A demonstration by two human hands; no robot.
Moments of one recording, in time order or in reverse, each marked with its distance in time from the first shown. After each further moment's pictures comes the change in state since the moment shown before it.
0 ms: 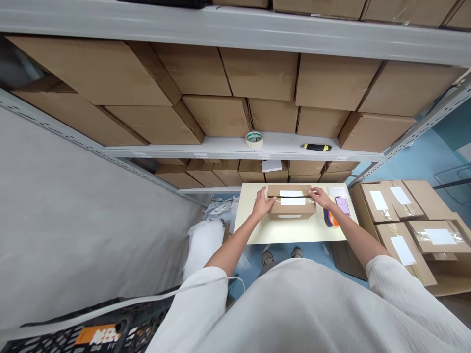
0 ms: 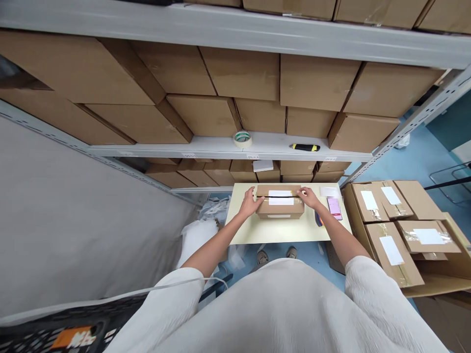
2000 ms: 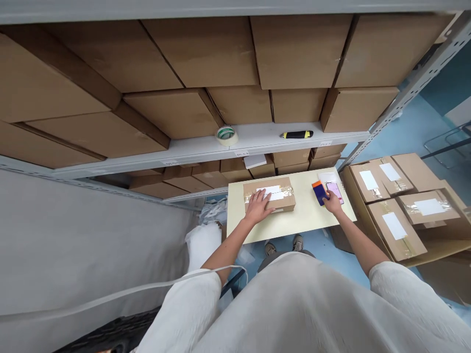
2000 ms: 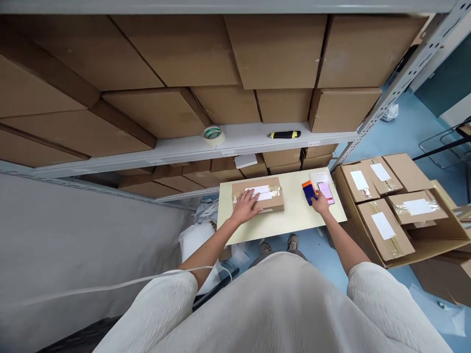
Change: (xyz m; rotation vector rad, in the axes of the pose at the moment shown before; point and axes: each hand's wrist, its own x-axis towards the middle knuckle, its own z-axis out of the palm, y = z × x) left_hand -0.015 0.001 0.019 0.414 -0.318 0.417; right_hand -0.084 0.095 -0.032 -0.089 0.333 0.347
